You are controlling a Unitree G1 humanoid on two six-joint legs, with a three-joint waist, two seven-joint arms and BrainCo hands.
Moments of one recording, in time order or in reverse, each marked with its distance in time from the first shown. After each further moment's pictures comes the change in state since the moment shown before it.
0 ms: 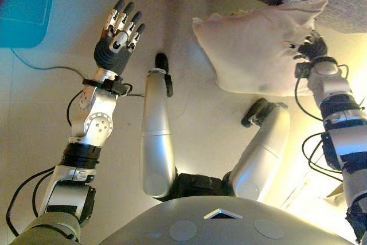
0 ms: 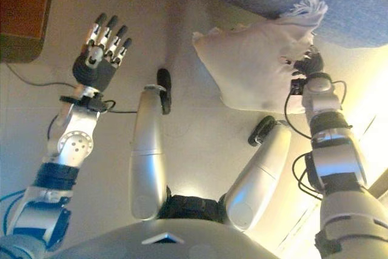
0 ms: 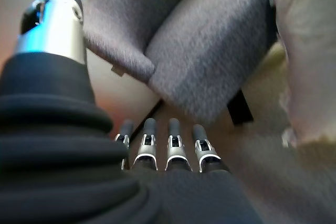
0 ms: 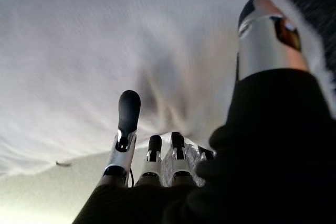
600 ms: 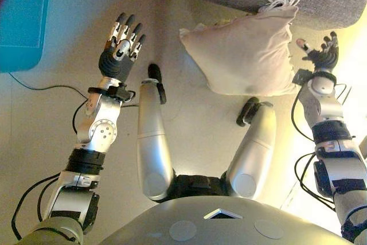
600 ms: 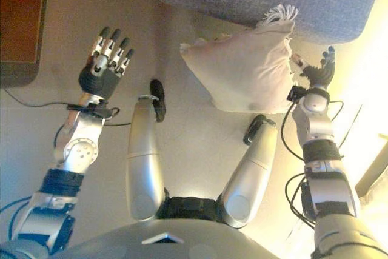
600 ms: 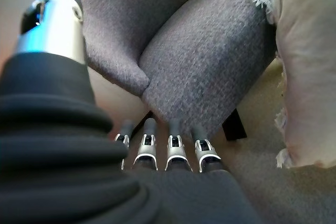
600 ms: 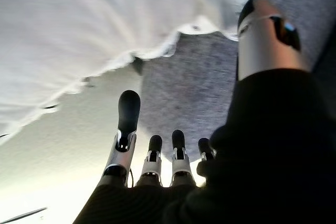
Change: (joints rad) left arm 0.039 -0.059 0.003 -0.003 0.000 -0.003 0.058; right arm 0.379 0.098 -0.205 -0.499 0.089 -0.082 -0.291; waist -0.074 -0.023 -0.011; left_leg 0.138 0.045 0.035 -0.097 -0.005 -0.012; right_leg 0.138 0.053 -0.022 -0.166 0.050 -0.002
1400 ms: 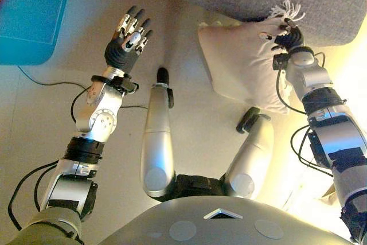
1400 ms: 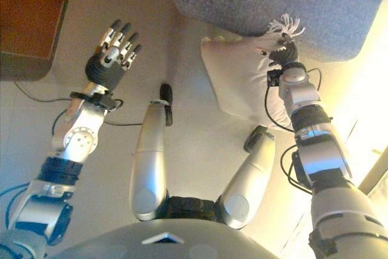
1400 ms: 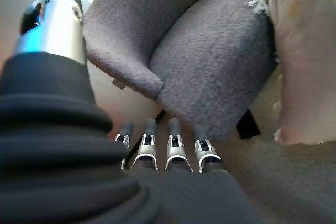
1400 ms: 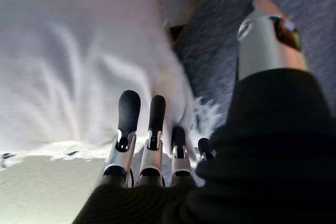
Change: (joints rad) left arm -0.114 0.027 -0.061 0.043 0.040 0.067 0.016; right arm -0.354 0.018 0.262 0.261 -0.061 0.178 0.173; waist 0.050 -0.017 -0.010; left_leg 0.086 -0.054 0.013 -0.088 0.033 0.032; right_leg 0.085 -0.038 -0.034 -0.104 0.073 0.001
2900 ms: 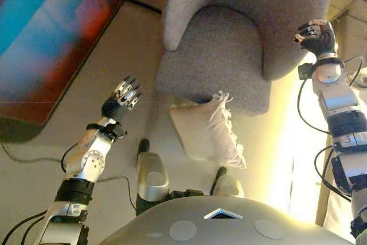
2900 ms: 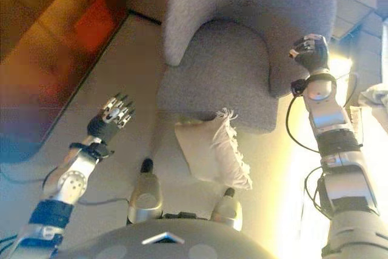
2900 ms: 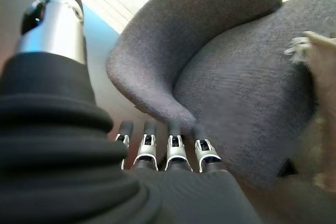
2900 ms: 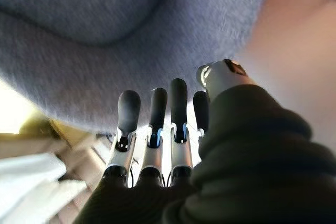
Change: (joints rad) left arm 0.361 0.000 0.172 0.065 0.057 0.124 -0.093; right arm 0.294 -0.164 -0.105 -0.383 -0.350 -0.068 0.008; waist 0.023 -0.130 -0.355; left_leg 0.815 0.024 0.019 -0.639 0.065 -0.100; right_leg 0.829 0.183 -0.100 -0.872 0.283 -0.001
